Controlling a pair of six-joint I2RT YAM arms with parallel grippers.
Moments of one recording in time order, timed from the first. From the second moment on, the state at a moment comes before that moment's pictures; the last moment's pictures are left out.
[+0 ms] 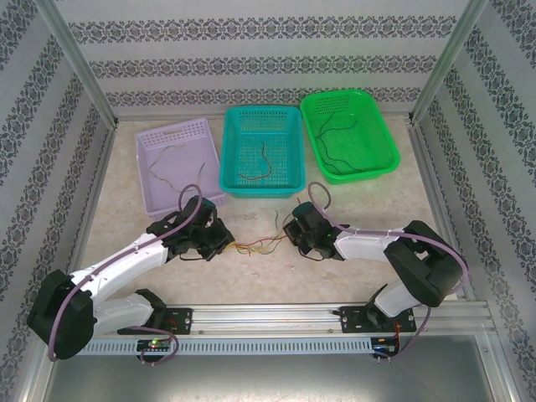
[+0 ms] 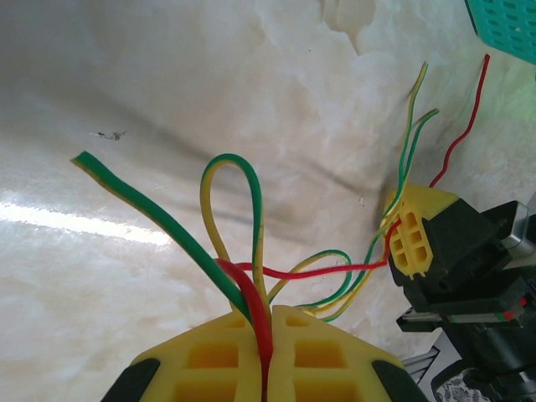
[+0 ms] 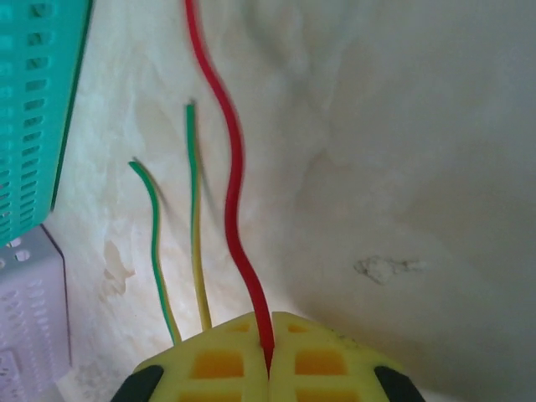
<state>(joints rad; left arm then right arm) -0.57 1.13 0.64 -0.48 0.29 -1.29 0.72 1.51 0.55 0.08 0.00 1.55</state>
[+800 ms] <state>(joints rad) -0.59 1.22 0.70 -0.63 0.13 -1.14 0.38 0.92 0.50 -0.39 0.17 1.18</state>
